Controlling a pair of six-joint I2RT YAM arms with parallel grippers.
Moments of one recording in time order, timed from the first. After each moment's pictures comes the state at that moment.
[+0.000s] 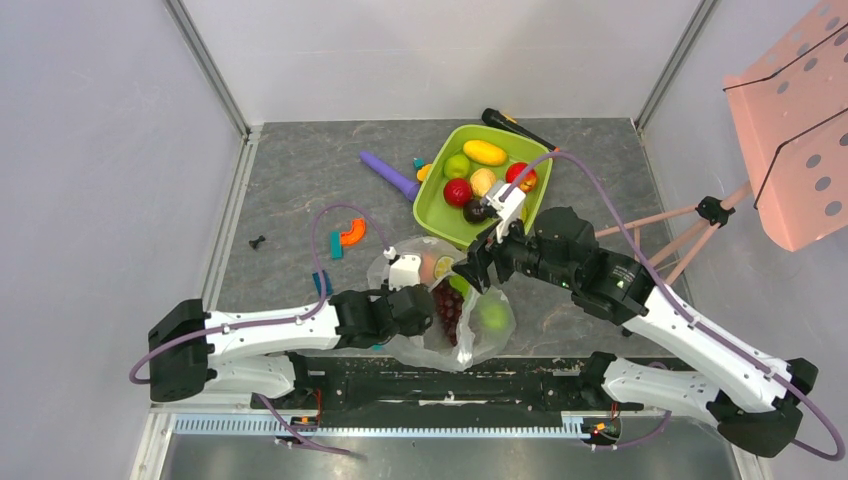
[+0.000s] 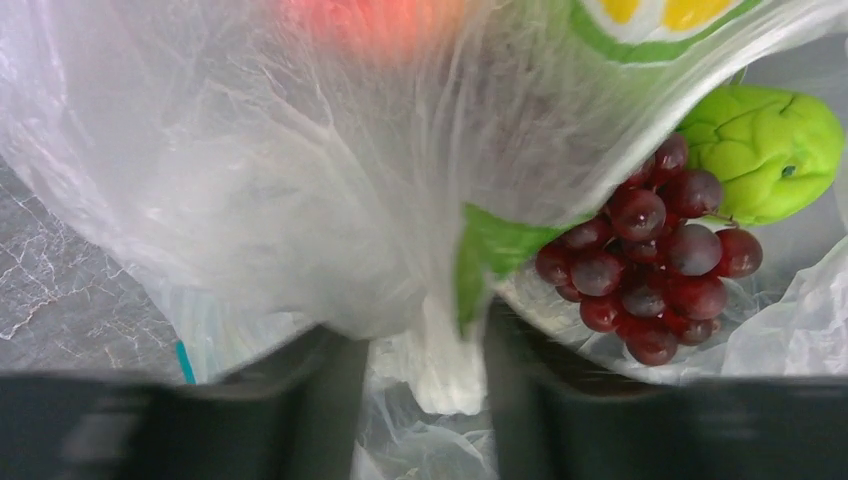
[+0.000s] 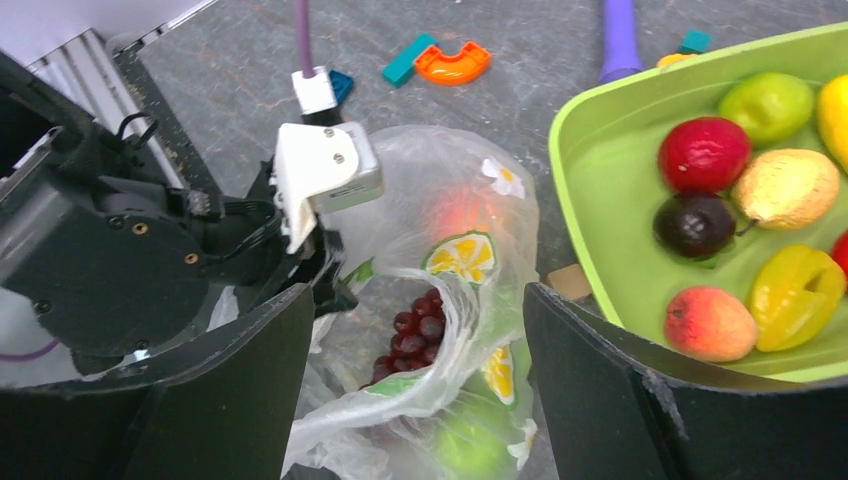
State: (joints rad) left arm -1.23 1.21 0.73 -0.51 -0.50 -0.90; right arm 0.90 0.95 1.08 -0.47 -0.06 0.08
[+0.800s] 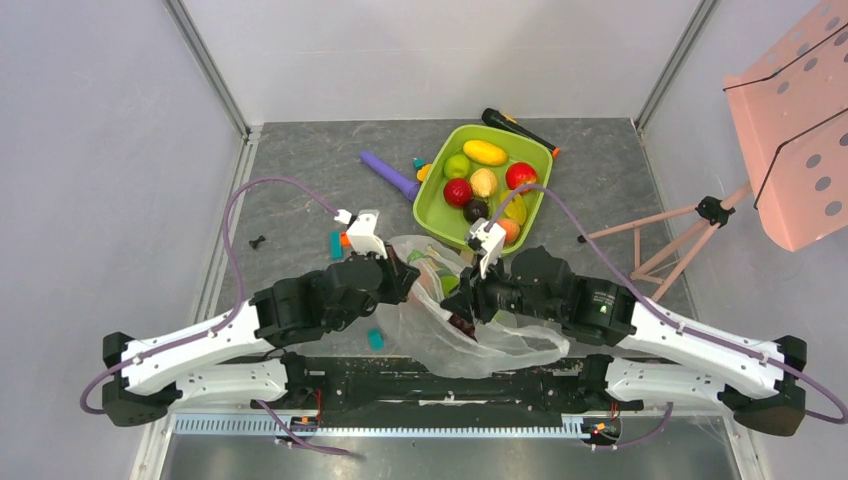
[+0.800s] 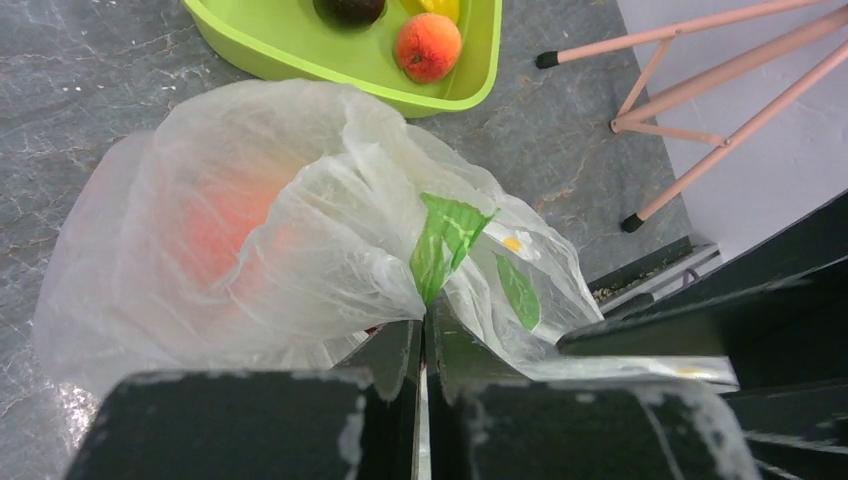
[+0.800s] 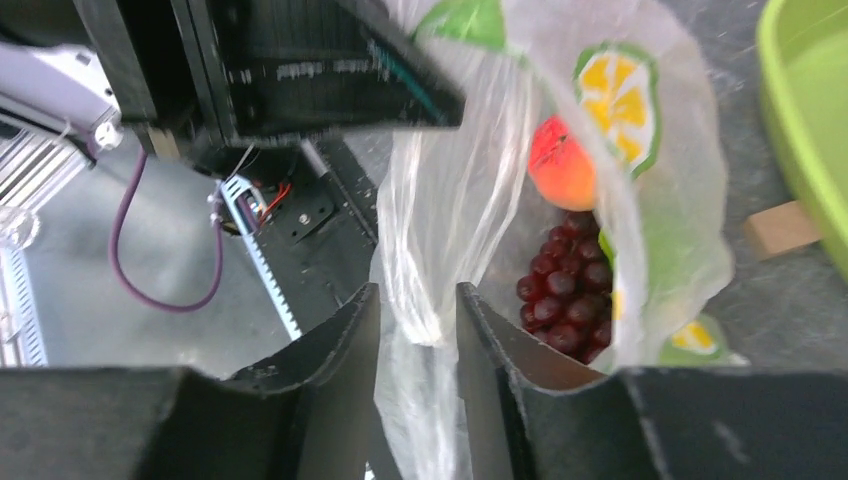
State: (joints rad) left arm -1.21 0.92 0.96 -0.54 -0.54 -0.84; right arm 1.13 0.93 0.96 -0.42 0.02 0.38
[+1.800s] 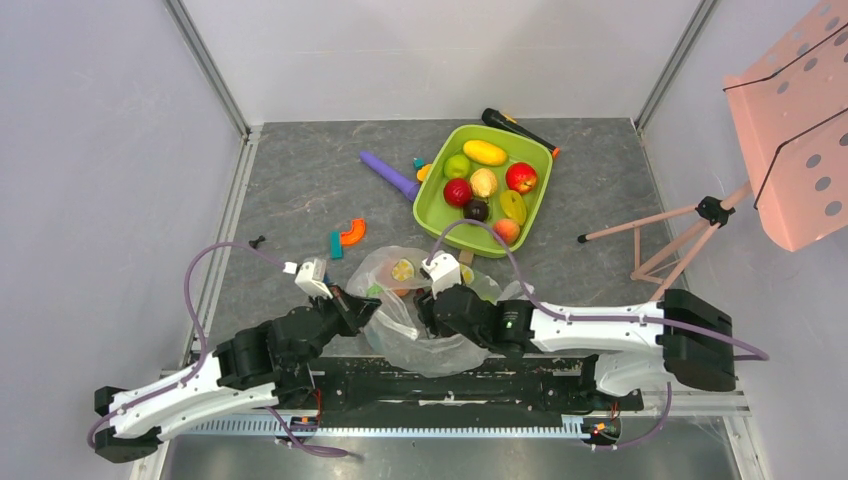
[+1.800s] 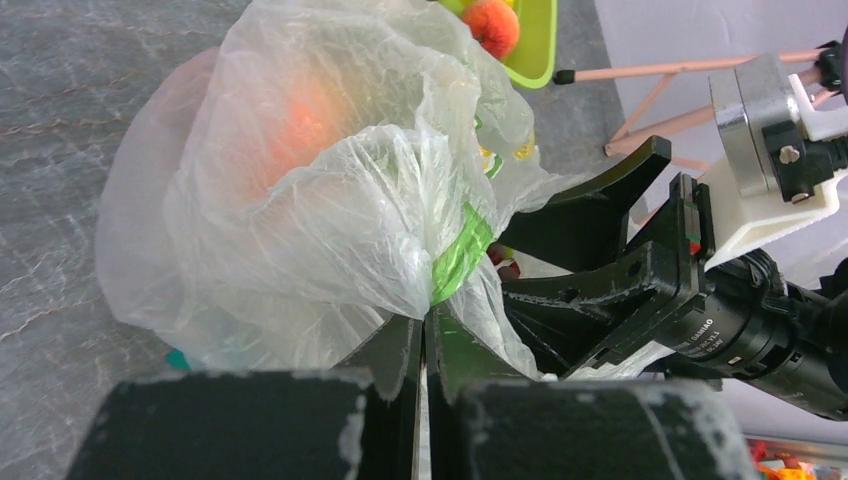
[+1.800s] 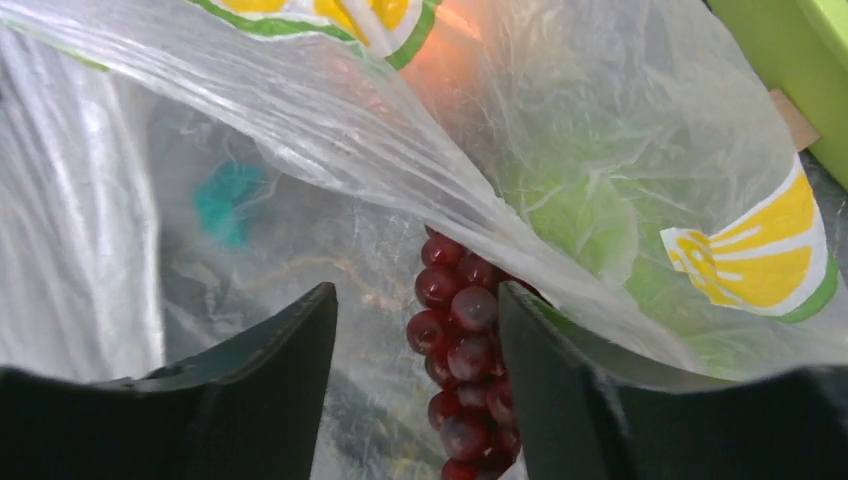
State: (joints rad) left arm -1.17 0.29 0.43 -0.50 -0.55 -0.97; right arm 1.29 1.33 0.75 -0.09 0.46 0.48
